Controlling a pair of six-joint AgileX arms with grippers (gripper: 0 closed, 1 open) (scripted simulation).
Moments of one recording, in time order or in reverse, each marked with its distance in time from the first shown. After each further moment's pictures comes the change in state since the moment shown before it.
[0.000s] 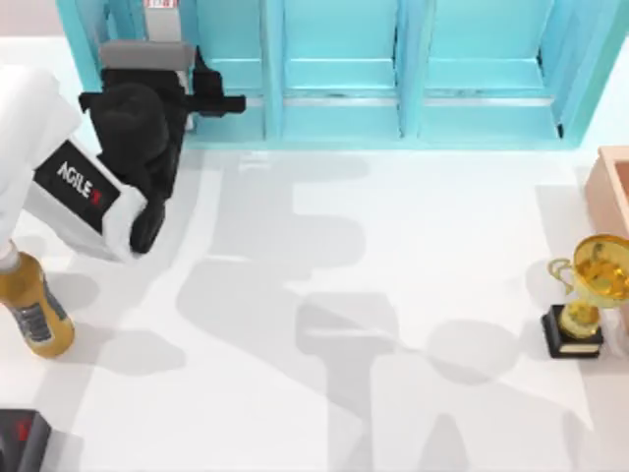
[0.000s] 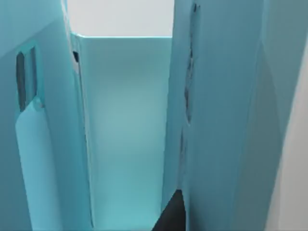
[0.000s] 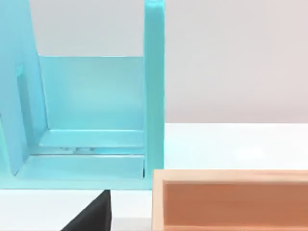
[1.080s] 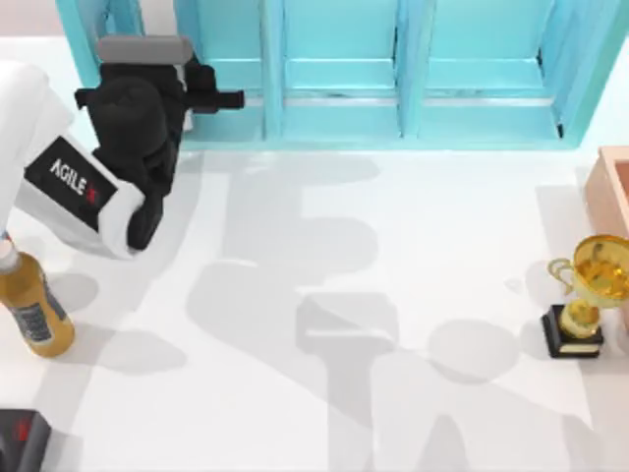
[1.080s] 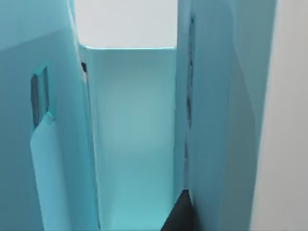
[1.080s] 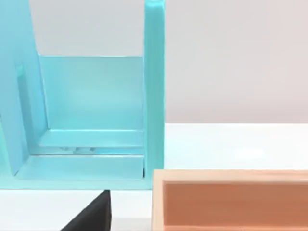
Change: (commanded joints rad) left arm -0.016 -0.054 -0.028 -0.032 -0.019 0.002; right arm 0.000 0.000 0.000 0.000 0.000 0.000
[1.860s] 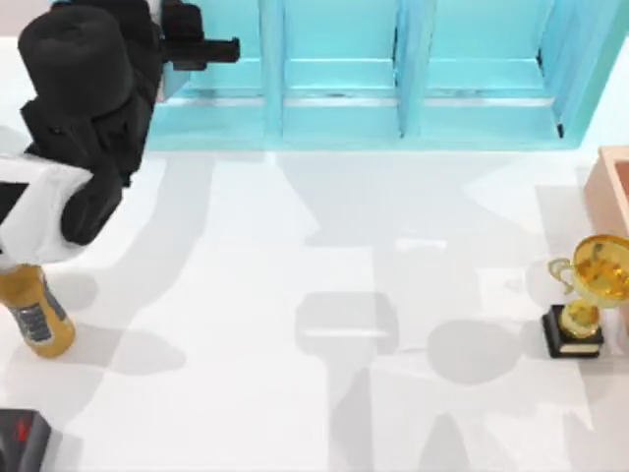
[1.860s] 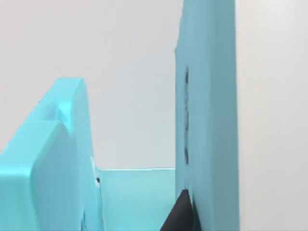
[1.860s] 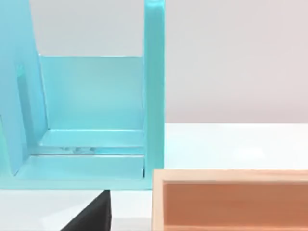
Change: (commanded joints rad) left arm -0.101 -0.638 -0.298 -0.338 -0.105 0.001; right arm 0.000 0.000 0.000 0.000 0.000 0.000
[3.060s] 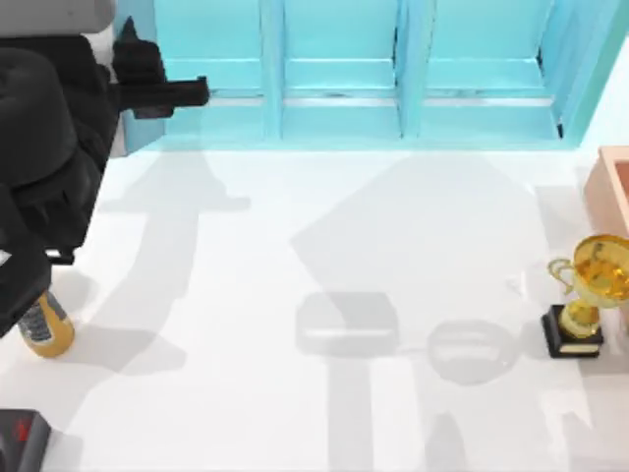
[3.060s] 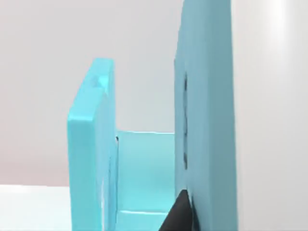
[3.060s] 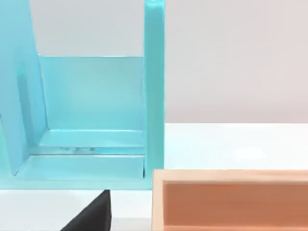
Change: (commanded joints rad) left arm -0.086 -0.444 -0.221 -0.290 -0.111 -0.089; right arm 0.000 0.000 0.000 0.000 0.000 0.000
